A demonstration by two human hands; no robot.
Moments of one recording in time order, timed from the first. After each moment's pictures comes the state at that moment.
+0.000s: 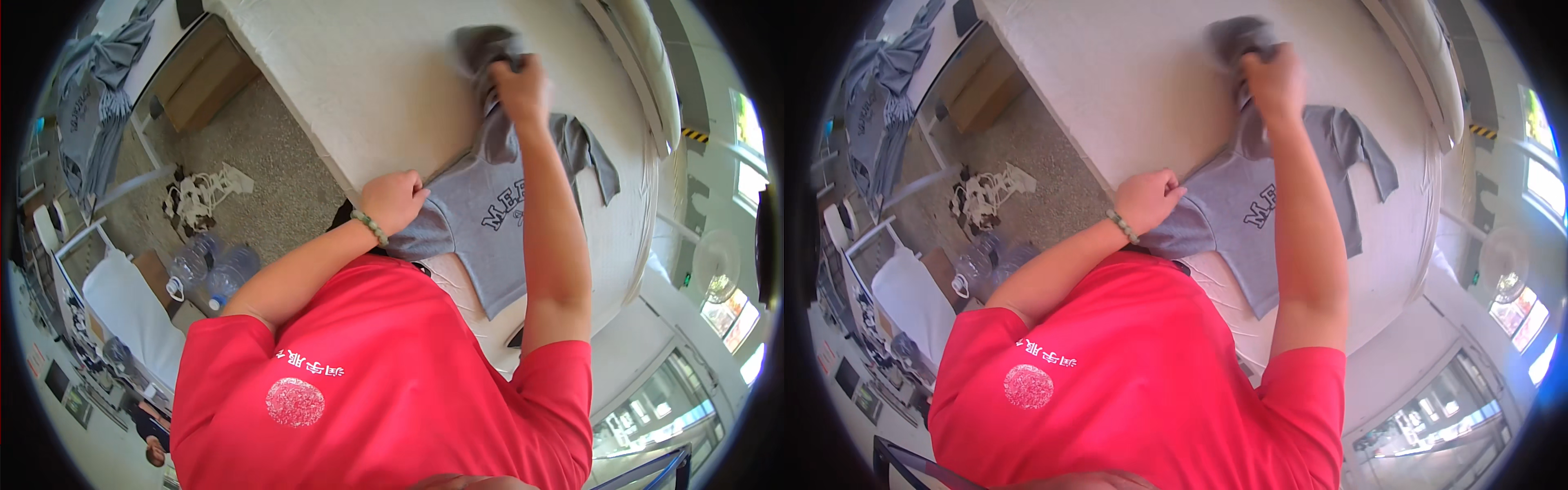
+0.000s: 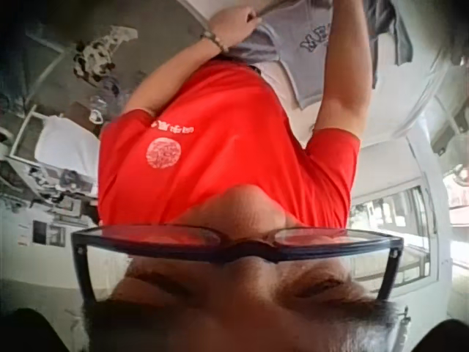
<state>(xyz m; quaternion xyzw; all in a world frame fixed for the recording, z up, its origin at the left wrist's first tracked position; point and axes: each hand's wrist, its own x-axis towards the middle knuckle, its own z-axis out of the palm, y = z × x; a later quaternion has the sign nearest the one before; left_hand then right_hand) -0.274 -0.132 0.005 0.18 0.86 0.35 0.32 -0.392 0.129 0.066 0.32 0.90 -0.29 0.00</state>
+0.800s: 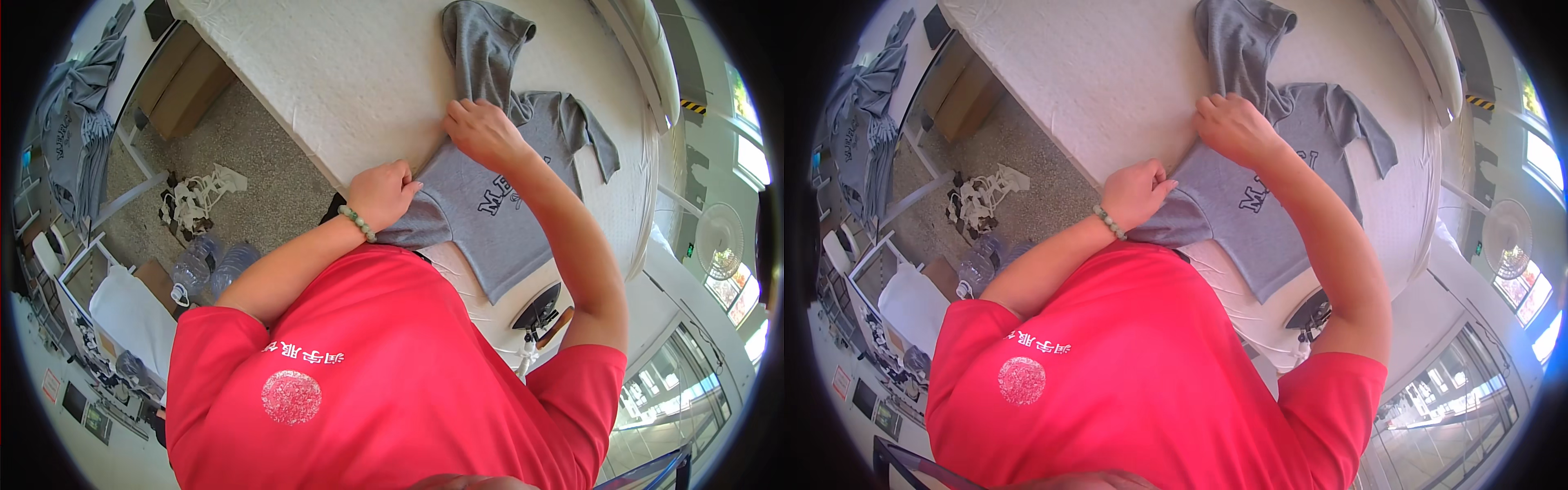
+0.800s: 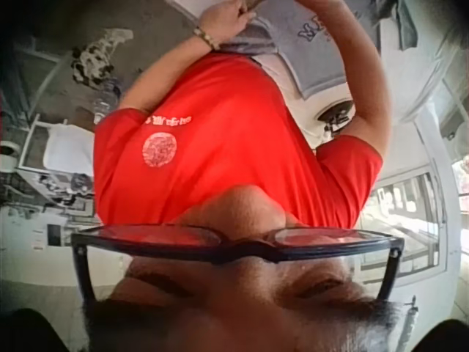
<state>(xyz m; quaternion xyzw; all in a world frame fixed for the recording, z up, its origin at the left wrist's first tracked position) -0.281 -0.138 0.005 0.22 0.85 0.37 0.30 -0.314 0.113 0.041 -0.26 0.95 -0.01 0.14</state>
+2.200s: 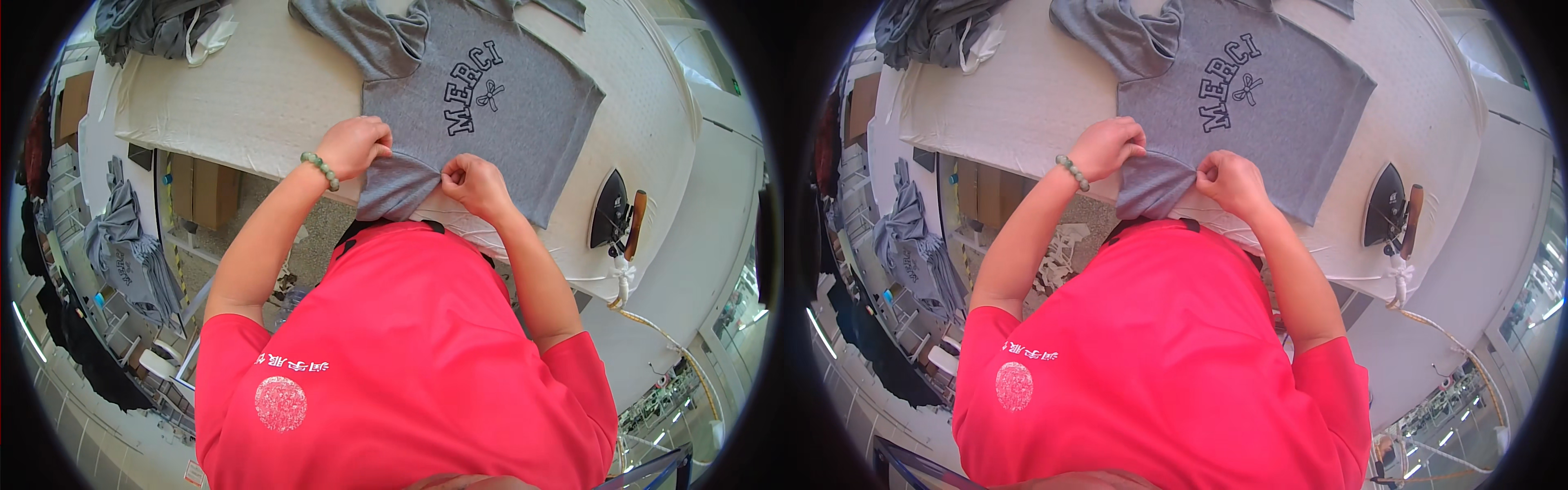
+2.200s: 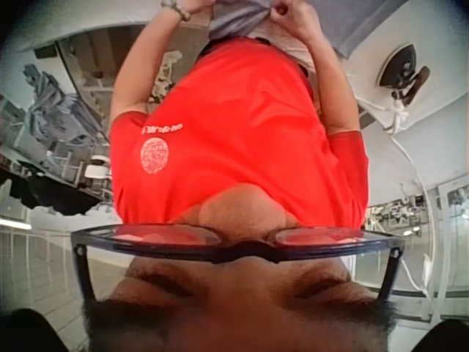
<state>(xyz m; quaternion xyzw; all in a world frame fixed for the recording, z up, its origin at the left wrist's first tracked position) -0.328 -0.080 0.014 0.62 0.67 0.19 0.36 -0.063 0.037 0.020 0.41 0.78 -0.47 0.09</state>
